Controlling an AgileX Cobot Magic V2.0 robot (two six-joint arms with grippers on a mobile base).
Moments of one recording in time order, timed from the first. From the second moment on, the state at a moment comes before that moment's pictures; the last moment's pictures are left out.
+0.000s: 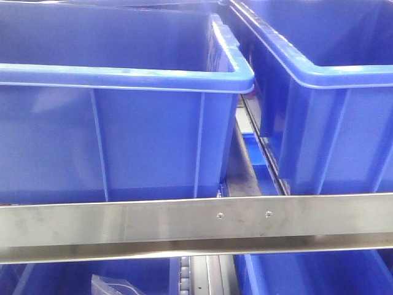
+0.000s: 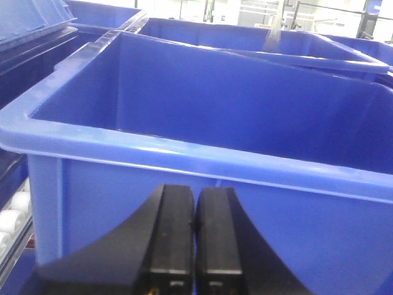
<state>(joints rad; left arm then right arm) -0.06 0.00 0.01 -0.03 0.03 -0.11 -0.11 0.89 -0.81 -0.12 0.04 0.31</state>
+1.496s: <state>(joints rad) -0.06 0.00 0.01 -0.03 0.03 -0.11 0.05 -0.01 0.02 -0.22 0.09 0.32</state>
